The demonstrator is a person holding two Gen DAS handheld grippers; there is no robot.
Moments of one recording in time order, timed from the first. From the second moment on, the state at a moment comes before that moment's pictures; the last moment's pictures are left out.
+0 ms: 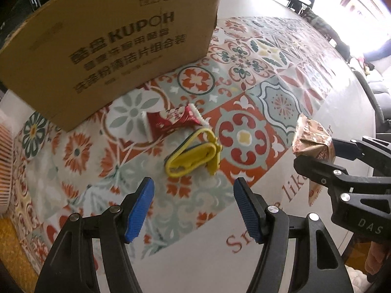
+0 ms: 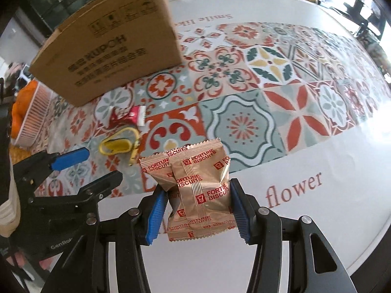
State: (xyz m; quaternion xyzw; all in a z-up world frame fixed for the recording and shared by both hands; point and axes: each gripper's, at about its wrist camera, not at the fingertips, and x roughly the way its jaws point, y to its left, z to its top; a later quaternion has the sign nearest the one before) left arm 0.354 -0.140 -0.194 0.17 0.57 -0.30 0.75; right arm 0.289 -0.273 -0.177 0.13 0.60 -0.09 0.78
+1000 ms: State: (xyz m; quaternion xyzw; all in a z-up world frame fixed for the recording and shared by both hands) left arm 0.372 -0.156 -0.217 0.10 0.56 -0.27 0.78; right arm 0.302 -0.283 -0.196 0.15 0.60 -0.08 0.78
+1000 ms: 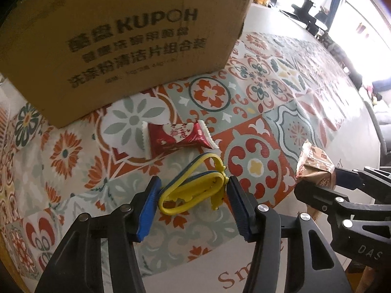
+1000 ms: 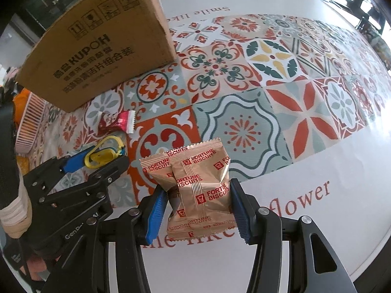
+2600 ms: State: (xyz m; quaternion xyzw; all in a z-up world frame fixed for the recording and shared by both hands) left arm 0.353 -0.063 -0.019 0.01 0.38 -0.16 0.91; right arm 0.344 -0.230 -0.029 0.09 0.42 0.06 0.90
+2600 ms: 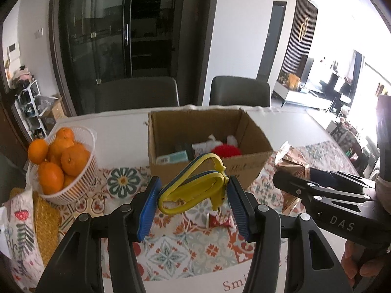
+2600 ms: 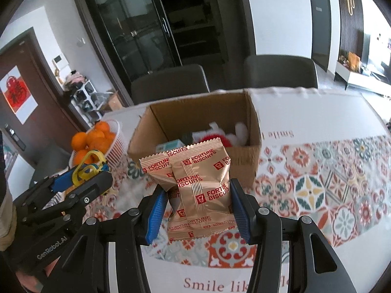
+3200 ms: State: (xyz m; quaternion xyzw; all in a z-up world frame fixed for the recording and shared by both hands) left arm 0.413 -0.072 0.007 0.01 0.37 -0.16 0.92; right arm 0.414 -0.238 -0.004 0.08 0.40 0.07 0.91
